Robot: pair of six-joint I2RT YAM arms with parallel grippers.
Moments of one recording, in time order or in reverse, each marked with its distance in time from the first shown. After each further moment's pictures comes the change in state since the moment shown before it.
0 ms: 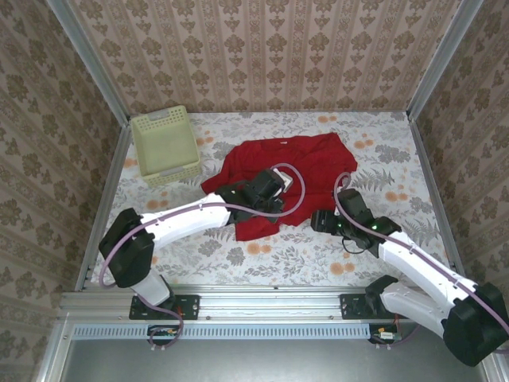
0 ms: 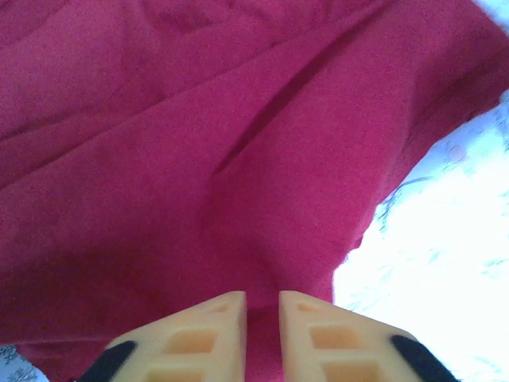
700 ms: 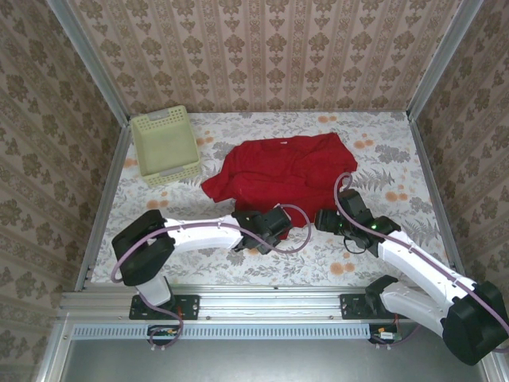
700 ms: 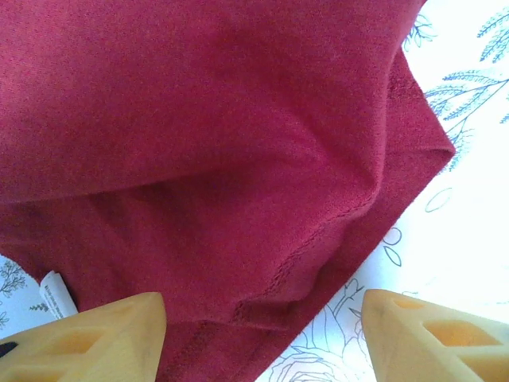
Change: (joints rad) left arm -0.156 0.053 -0.172 -0.062 -0.218 0.065; right arm 0.000 -0.007 0.000 -0.019 0.068 0.006
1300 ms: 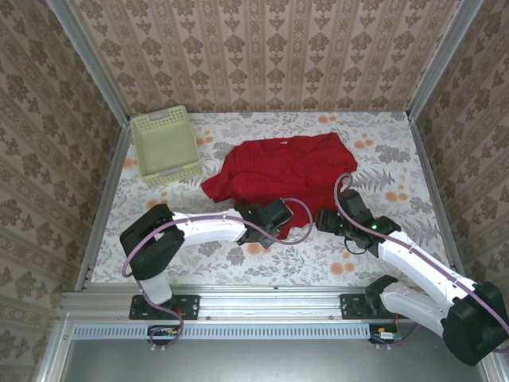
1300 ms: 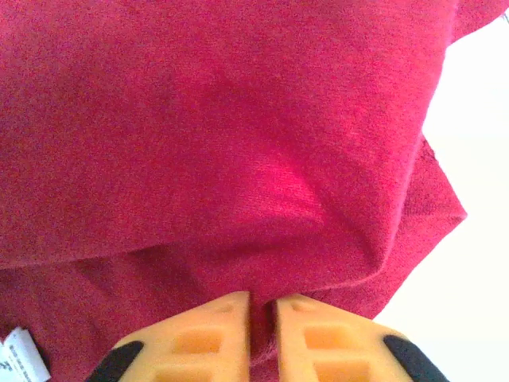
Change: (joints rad) left arm 0.060 0.063 0.040 0.054 0.088 0.030; right arm 0.000 -0.003 0.000 -0.015 0.018 0.000
